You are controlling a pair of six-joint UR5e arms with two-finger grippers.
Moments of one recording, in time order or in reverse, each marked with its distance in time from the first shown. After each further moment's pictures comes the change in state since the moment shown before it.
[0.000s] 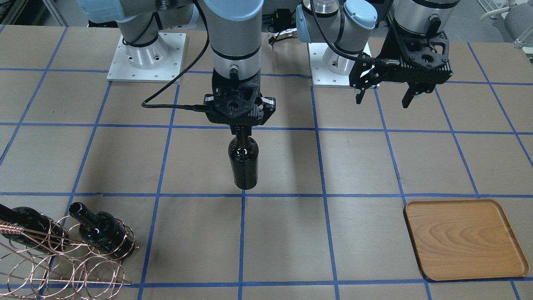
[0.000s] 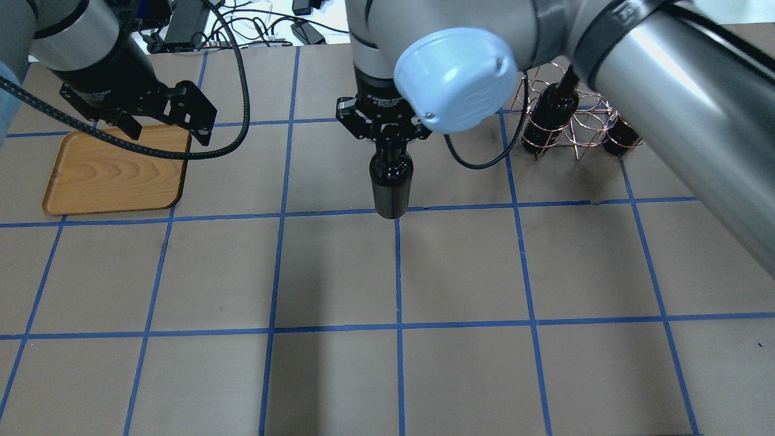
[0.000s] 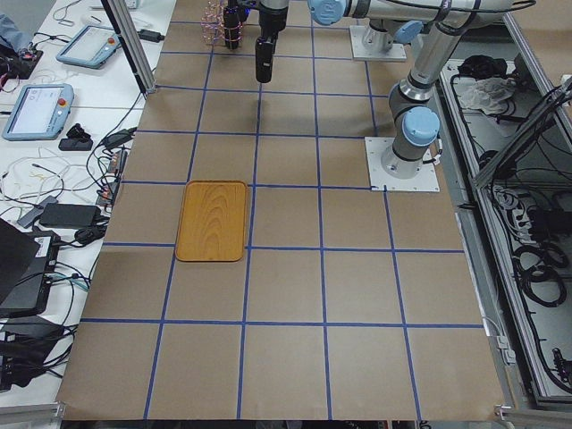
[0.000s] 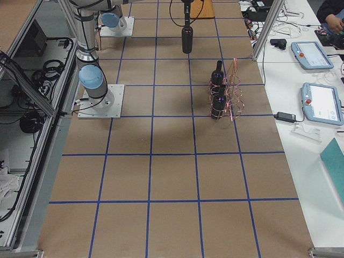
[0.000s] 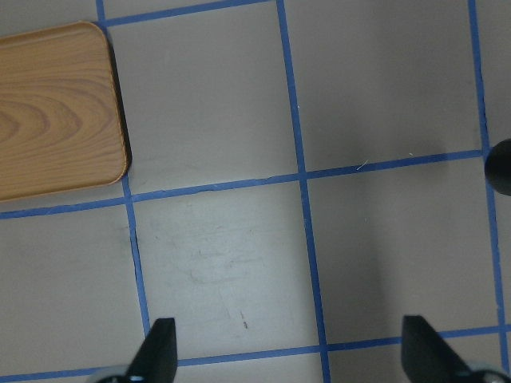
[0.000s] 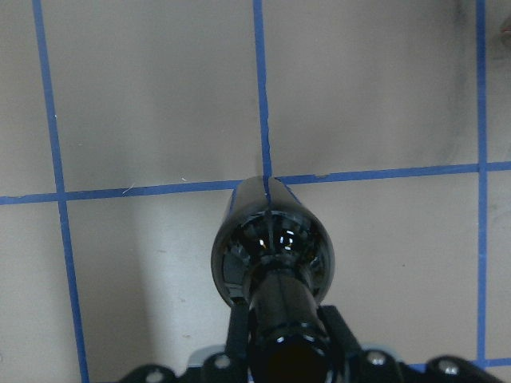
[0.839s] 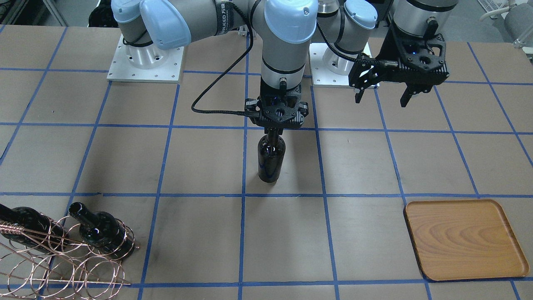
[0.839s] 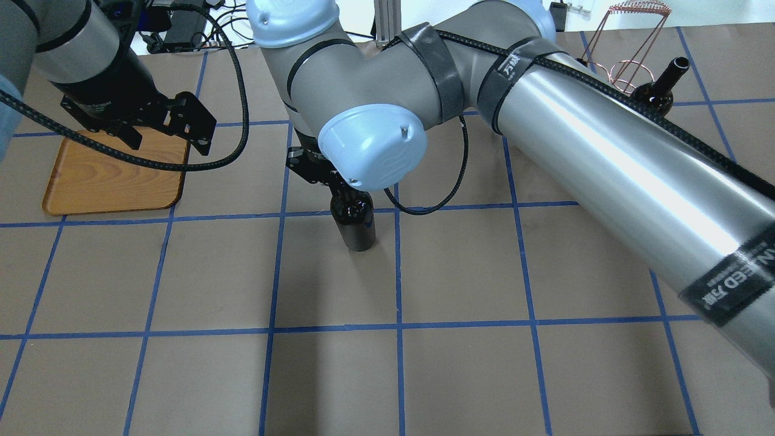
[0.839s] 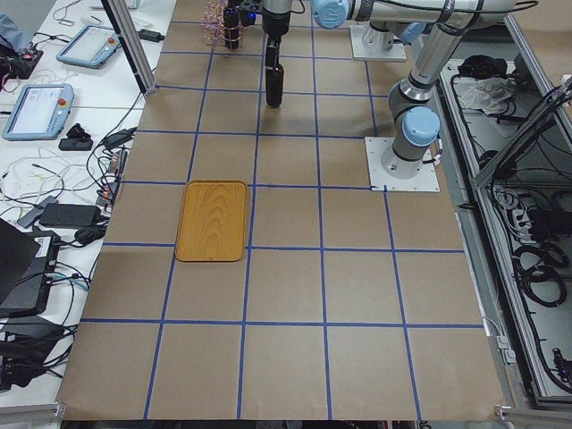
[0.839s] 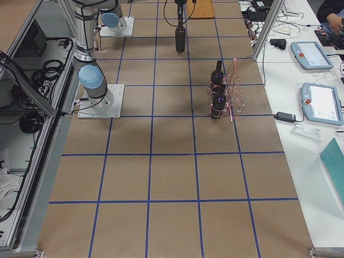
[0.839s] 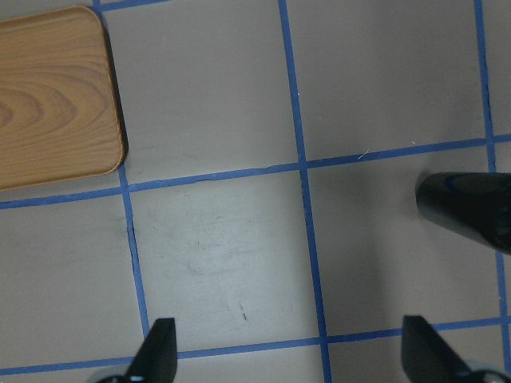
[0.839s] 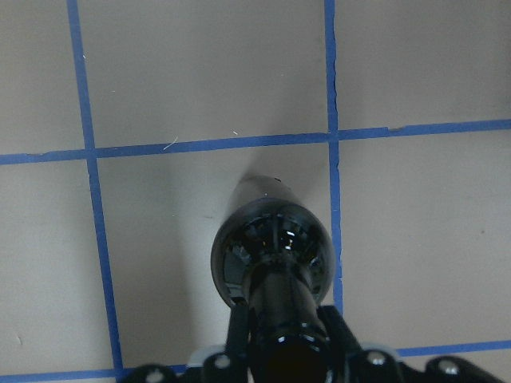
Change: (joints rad) left arm 0.006 0.013 -0.024 0.001 -0.002 0.005; right arm 0.106 0.066 0.019 -0.044 0.002 0.104
